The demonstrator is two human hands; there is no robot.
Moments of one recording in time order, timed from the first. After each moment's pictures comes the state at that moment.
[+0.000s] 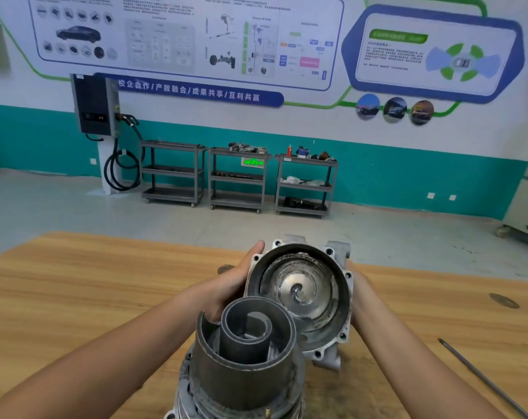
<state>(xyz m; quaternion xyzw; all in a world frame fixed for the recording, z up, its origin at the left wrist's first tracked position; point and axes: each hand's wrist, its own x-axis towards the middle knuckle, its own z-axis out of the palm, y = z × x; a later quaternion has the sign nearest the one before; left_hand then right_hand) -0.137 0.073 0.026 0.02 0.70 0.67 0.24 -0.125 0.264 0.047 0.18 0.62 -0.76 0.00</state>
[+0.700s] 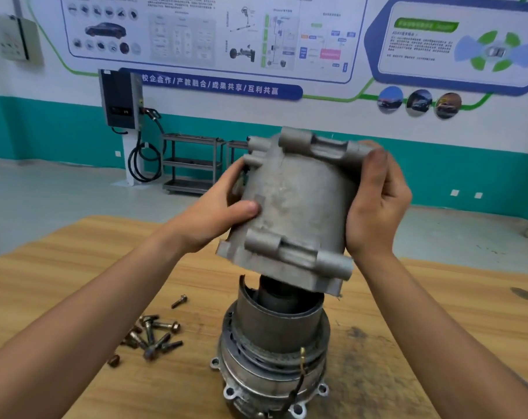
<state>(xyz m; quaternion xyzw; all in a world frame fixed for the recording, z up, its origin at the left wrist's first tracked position) -0.071 0.012 0.102 0.27 0.73 0.62 -0.08 -0.067 0.205 0.120 -0.29 0.54 -0.62 -0.49</state>
